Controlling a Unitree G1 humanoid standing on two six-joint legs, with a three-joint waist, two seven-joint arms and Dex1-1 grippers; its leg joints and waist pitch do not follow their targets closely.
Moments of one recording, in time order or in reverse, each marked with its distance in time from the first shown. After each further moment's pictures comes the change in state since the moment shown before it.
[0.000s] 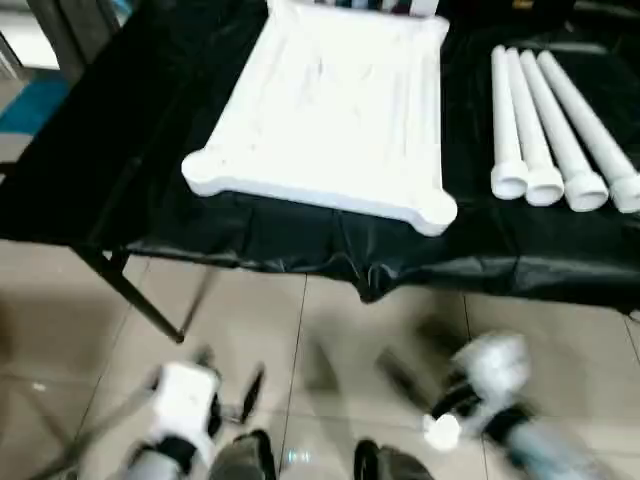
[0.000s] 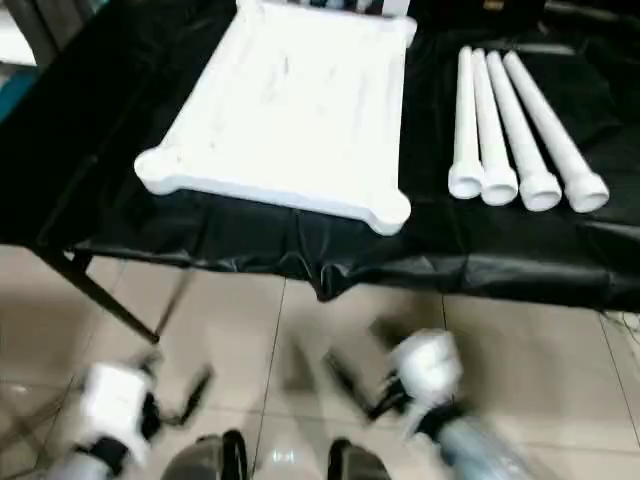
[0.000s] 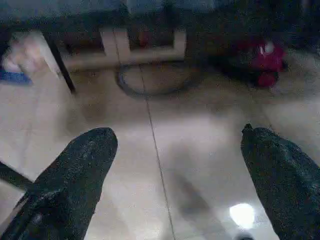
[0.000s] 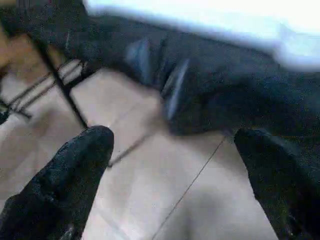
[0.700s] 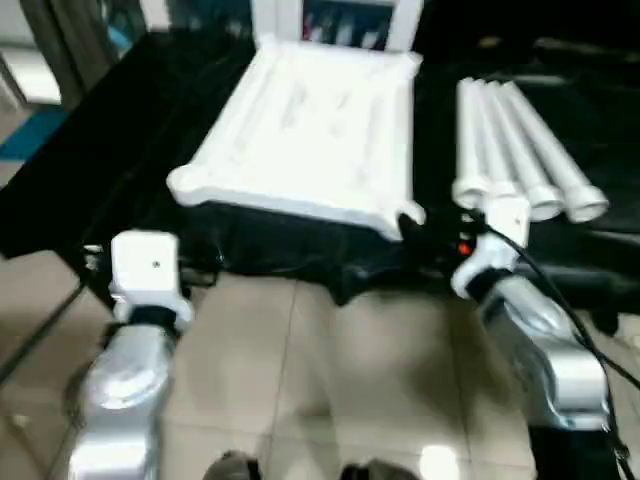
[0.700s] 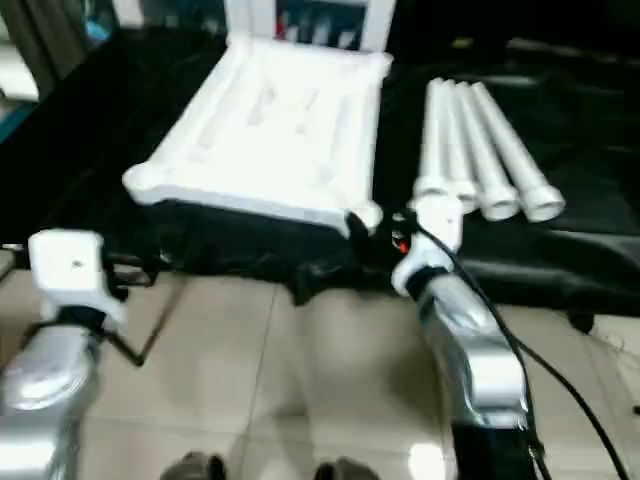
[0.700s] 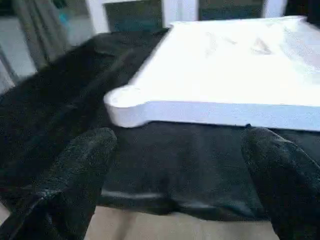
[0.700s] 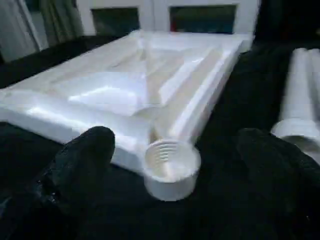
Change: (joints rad) left arm -0.490 -0.089 0.089 0.027 0.081 0.296 0.256; right arm -0.571 0.109 -0.068 0.289 -0.029 0.223 -0.322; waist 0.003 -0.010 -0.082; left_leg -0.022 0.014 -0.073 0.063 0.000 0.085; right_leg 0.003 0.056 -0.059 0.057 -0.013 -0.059
